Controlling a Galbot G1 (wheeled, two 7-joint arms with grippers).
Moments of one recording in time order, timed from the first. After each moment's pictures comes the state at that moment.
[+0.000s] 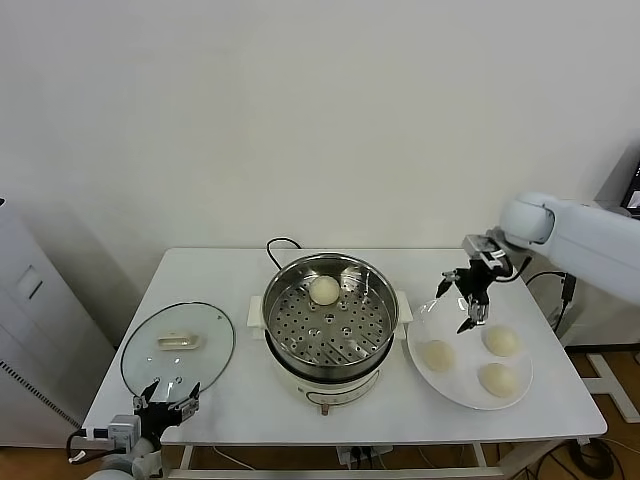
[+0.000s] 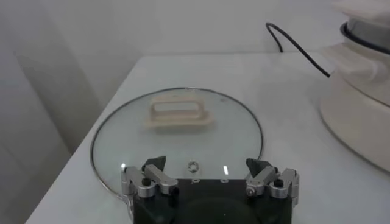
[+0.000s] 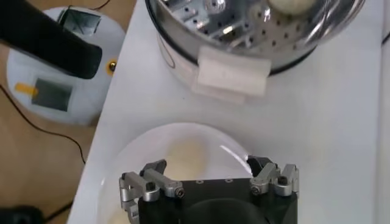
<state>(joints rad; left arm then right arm) 1.52 -1.04 -0.45 -1.91 -0.51 0.32 -0.24 0.55 0.72 -1.47 1.18 0.45 -0.01 -1.14</state>
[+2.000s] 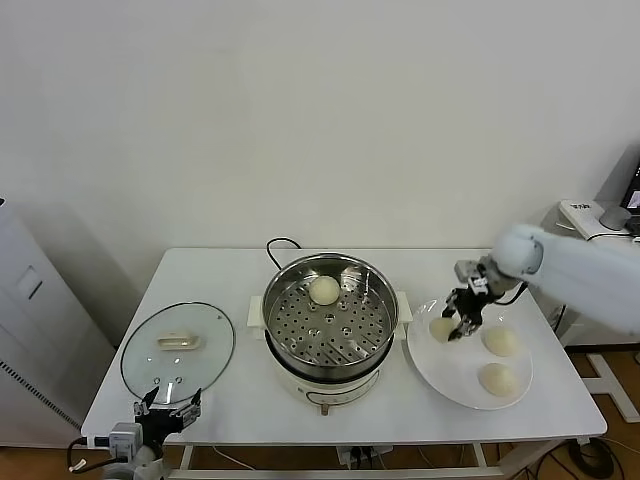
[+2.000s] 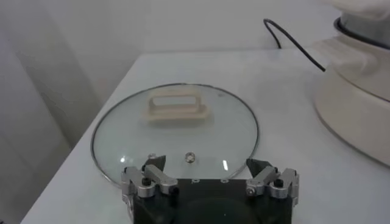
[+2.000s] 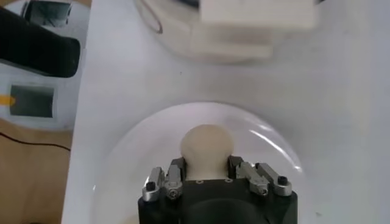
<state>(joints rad) 1.55 -1.06 -0.46 -1.94 -0.48 0.32 -0.24 0.63 0.68 -1.50 1.29 0.48 -0.13 -1.06</state>
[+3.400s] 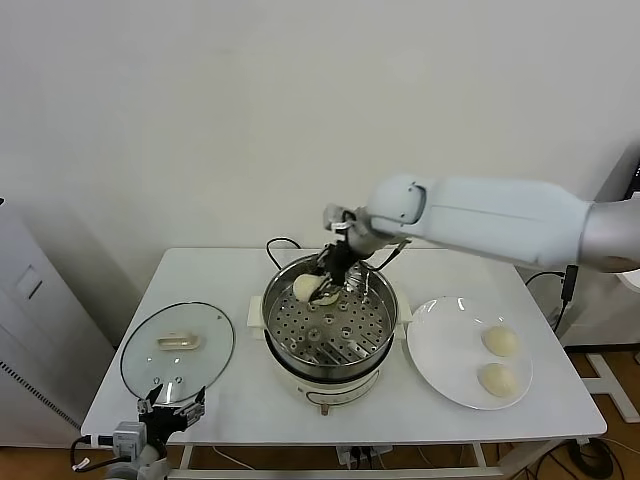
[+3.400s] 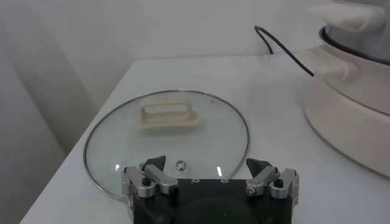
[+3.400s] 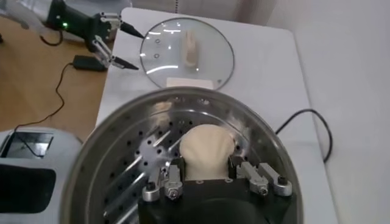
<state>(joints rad) 1.56 -1.06 -0.45 -1.96 -0.46 0.33 -0.24 0.69 1.12 -1.52 1.38 0.99 -0.40 -0.69</state>
